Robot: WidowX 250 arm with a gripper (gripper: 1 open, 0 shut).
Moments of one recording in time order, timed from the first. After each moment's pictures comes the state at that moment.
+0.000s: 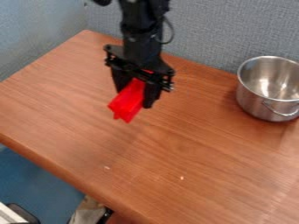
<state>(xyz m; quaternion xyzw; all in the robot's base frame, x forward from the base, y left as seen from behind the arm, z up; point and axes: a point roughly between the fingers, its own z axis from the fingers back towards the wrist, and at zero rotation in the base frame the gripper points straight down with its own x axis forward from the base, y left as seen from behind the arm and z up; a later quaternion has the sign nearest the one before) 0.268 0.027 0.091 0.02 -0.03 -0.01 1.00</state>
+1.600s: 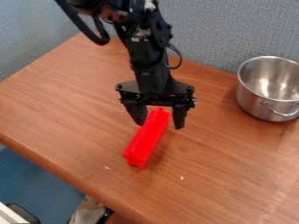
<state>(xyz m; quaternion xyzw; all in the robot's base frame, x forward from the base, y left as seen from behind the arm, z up) 0.270 -0.009 0.061 -0.07 -0.08 0.14 0.98</state>
